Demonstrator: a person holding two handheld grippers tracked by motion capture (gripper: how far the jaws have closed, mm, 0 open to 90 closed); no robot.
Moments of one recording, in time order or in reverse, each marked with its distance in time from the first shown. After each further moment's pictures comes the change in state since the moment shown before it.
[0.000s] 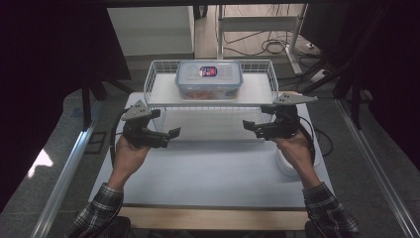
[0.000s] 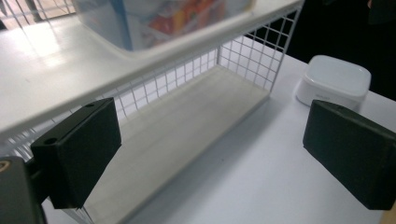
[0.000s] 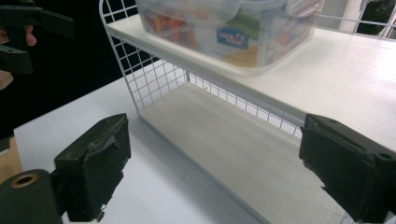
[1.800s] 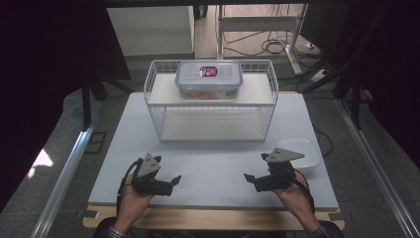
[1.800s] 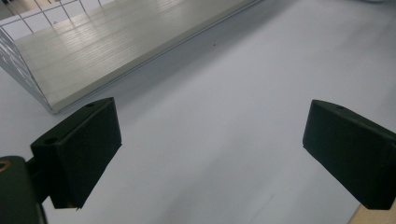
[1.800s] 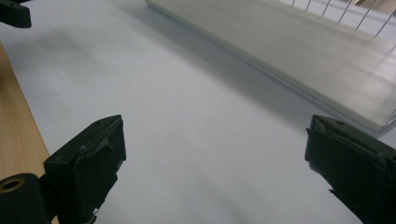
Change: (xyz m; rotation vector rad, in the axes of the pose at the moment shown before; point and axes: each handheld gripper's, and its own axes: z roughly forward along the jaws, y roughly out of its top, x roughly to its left) left arm -0.045 -0.129 0.015 0.155 0.087 0.037; right arm 0.036 -0.134 0.000 0.179 -0.008 -0.072
